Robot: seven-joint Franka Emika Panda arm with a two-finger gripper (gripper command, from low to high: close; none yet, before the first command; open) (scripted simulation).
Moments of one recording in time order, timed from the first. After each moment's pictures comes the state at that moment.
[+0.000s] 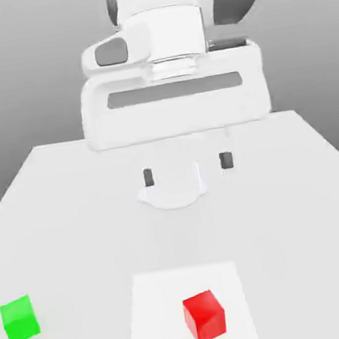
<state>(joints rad) 0.10 -0.16 -0.06 -2.49 0.05 2.58 0.56</state>
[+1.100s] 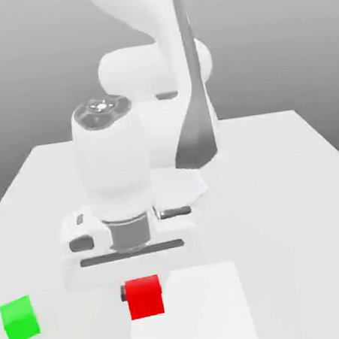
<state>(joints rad) -0.07 0.14 -0.23 -2.52 0.06 2.65 0.50</state>
